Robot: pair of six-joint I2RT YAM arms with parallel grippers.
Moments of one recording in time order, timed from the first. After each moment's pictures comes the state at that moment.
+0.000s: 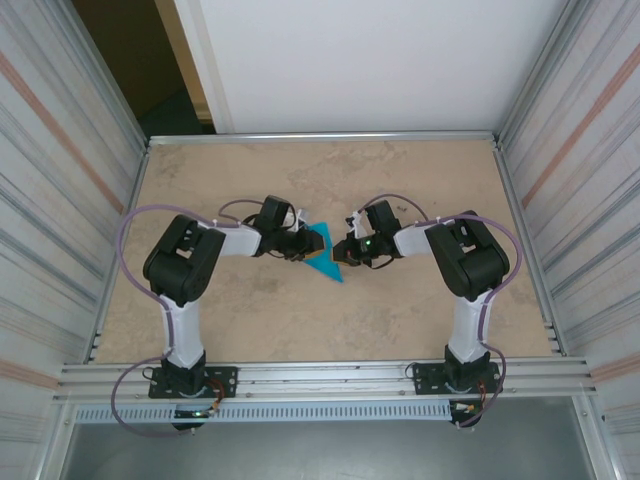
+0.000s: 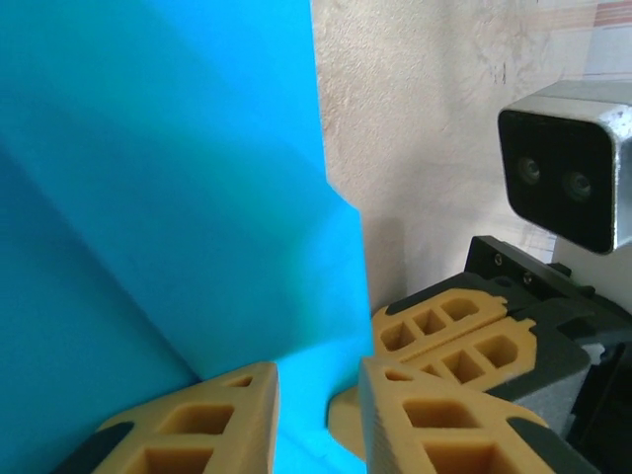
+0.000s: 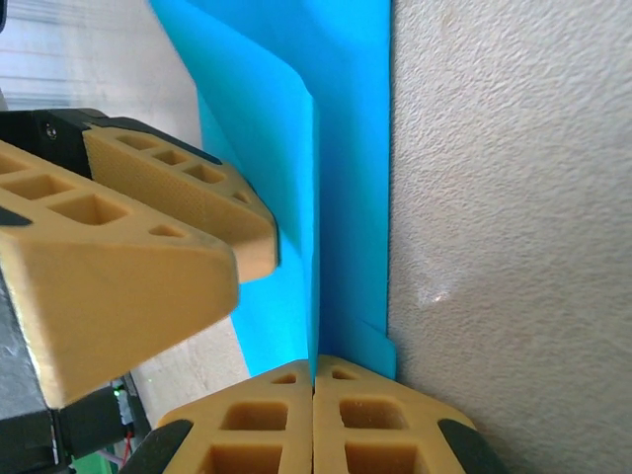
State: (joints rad) left arm -0.48 1.95 1.00 0.08 0.67 -0.79; right arm 0.46 1.96 0.93 0.07 -0.77 0.62
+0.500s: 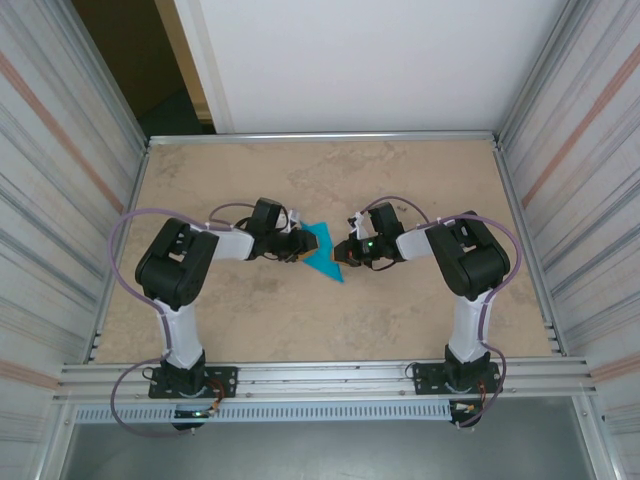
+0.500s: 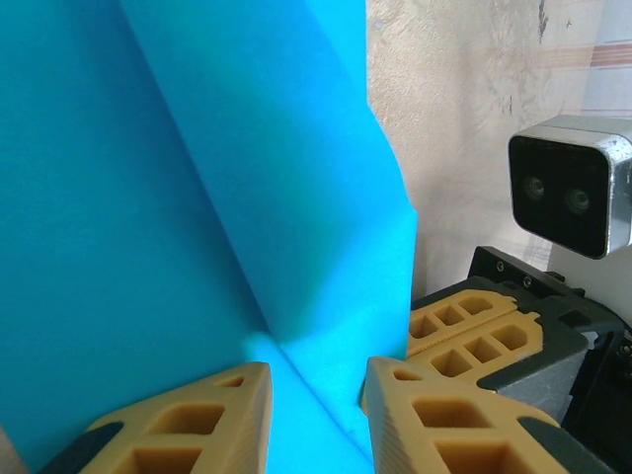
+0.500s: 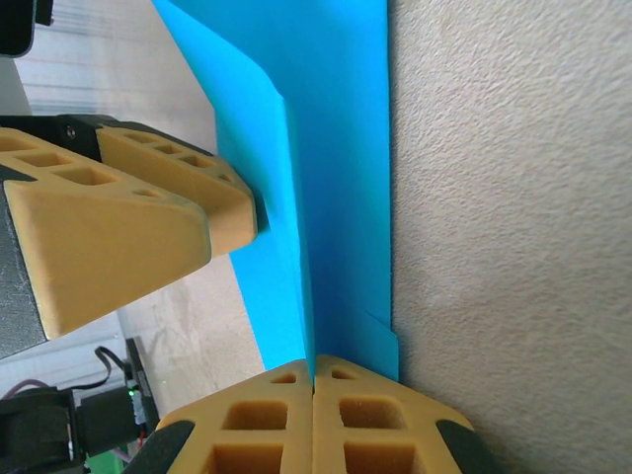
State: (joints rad) left arm -0.46 1.91 0.94 0.12 0.64 -0.82; right arm 0.44 1.96 0.89 0.17 -0.80 0.66
